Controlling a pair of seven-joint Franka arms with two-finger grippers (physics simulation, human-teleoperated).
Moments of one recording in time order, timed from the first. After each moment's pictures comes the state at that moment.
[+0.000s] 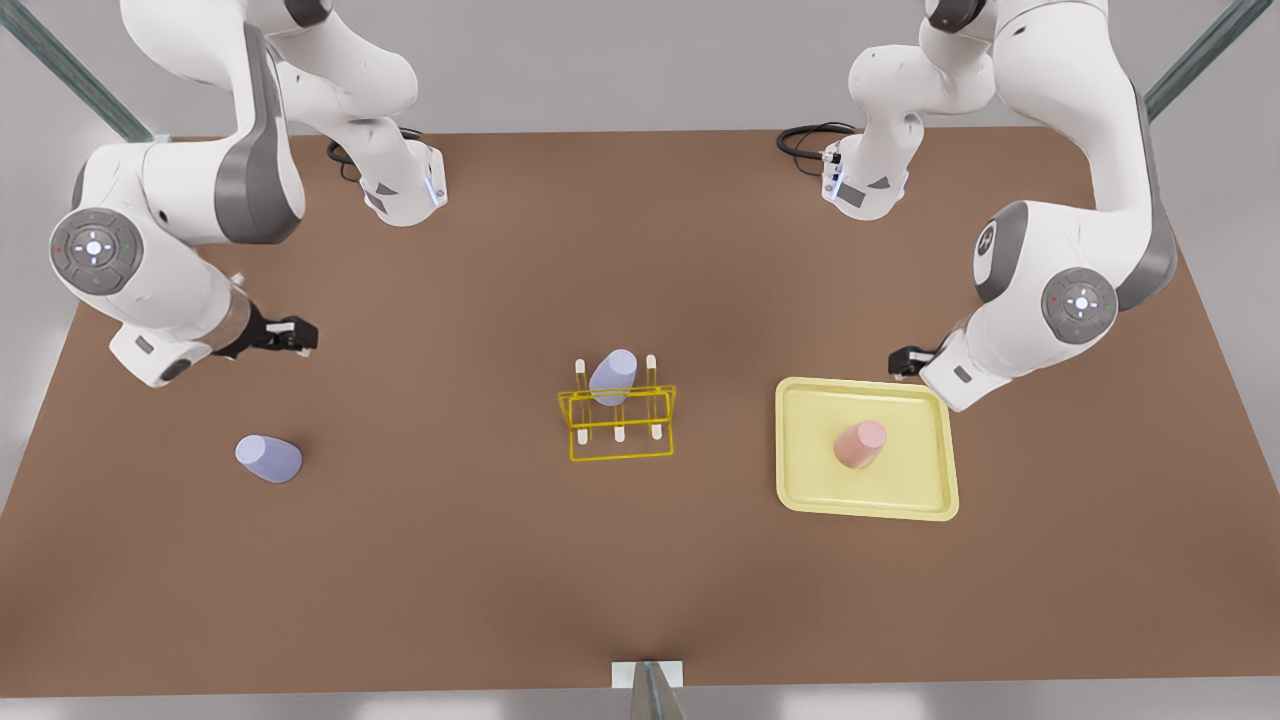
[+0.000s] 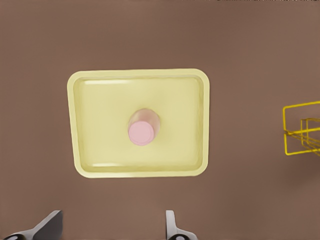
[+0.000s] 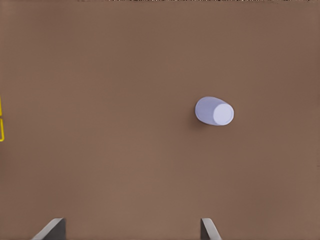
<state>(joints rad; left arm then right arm) -0.11 0.25 -0.07 -1.53 0.01 1.62 -0.08 0.09 0.18 0.03 -1.41 -0.11 1.43 0.03</state>
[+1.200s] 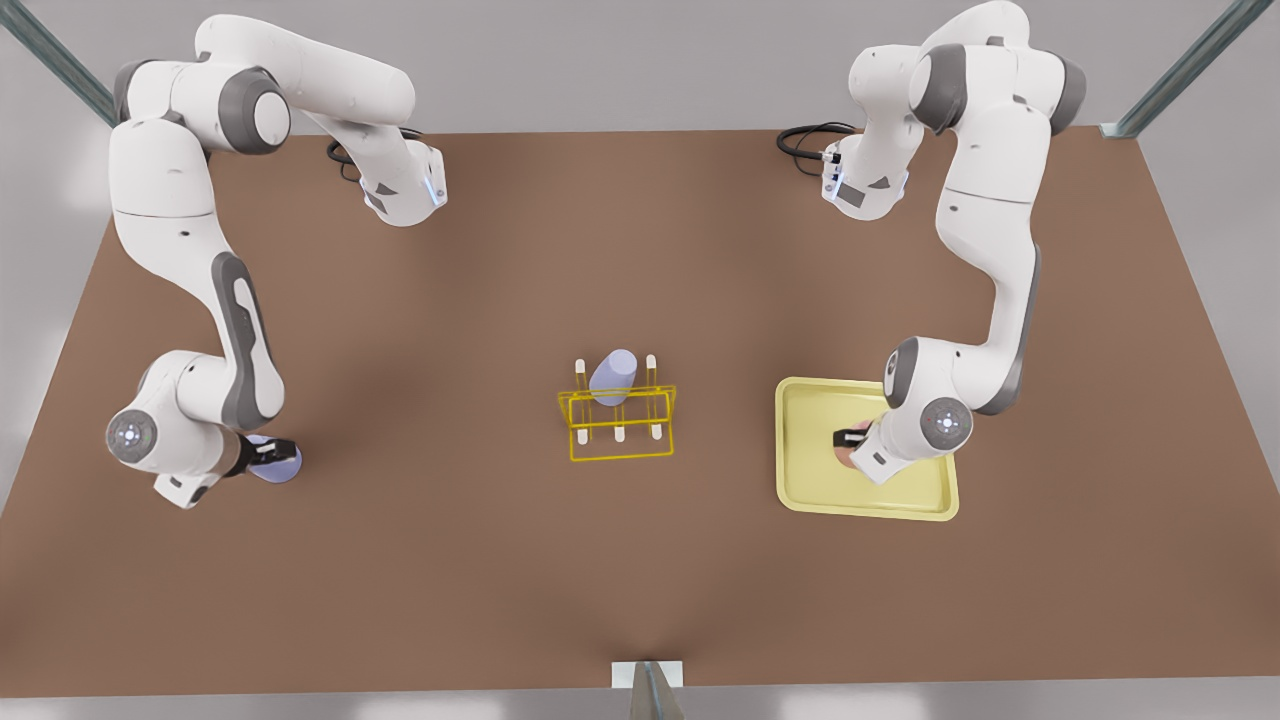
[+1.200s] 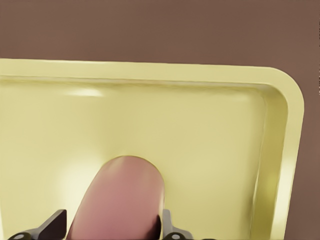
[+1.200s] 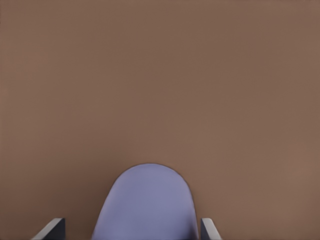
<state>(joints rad) -0.12 0.60 -0.05 -1.77 0.02 2.20 -0.13 -0.26 0.64 0.03 -1.72 -0.08 2.24 -0.44</state>
